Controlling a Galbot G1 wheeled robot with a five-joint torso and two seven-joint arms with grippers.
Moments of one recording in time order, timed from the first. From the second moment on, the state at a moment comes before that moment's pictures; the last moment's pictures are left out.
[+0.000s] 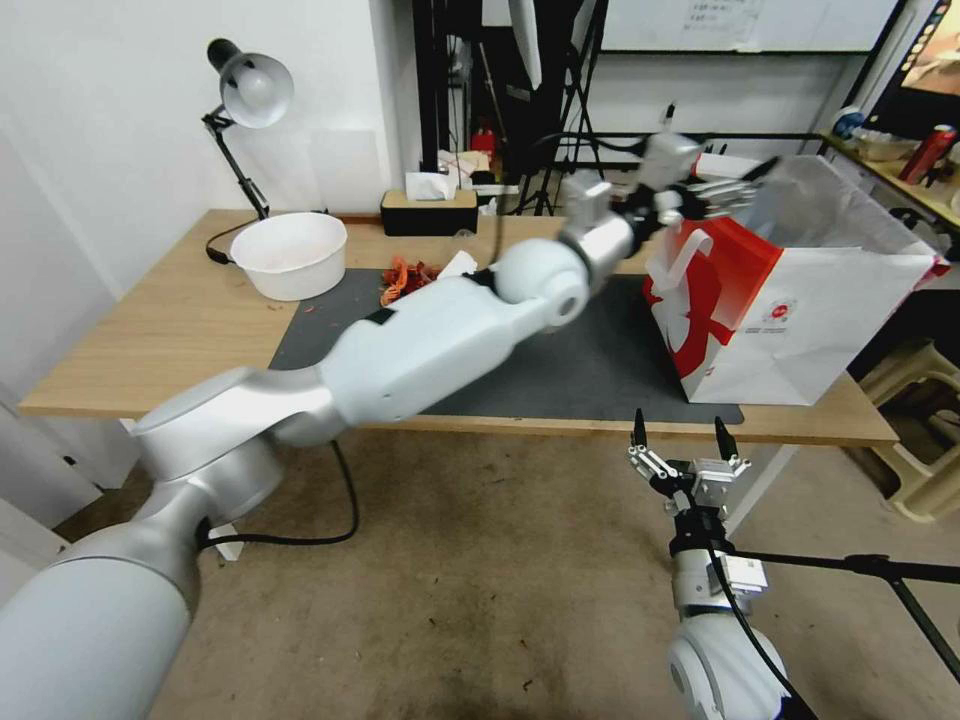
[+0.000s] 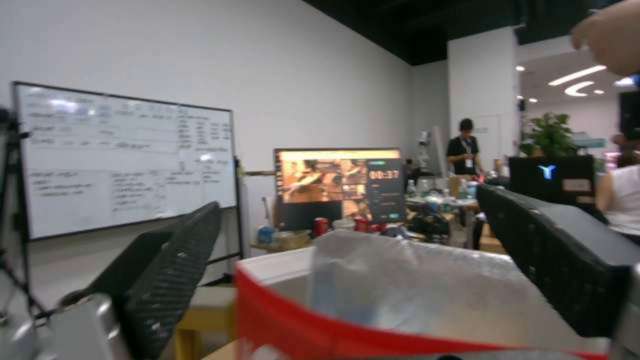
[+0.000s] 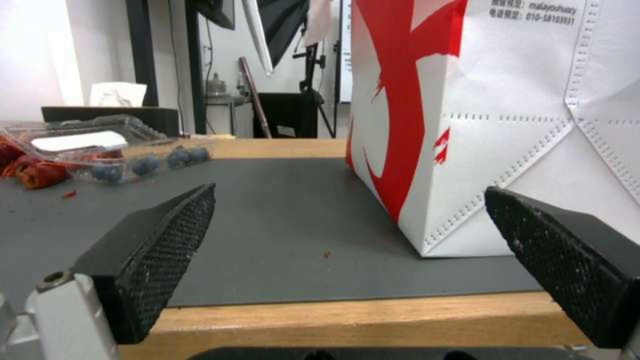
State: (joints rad) left arm -0.03 -1.35 0.61 -1.35 -1.07 -0.15 0.01; right arm -1.54 1.36 0.44 1.98 0.08 0.24 0.28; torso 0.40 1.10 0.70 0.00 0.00
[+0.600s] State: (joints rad) left arm 0.14 -1.12 0.44 -1.50 -1.05 -0.10 -0.05; right arm -1.53 1.36 0.43 1.98 0.08 0.23 0.28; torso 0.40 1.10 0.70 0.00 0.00
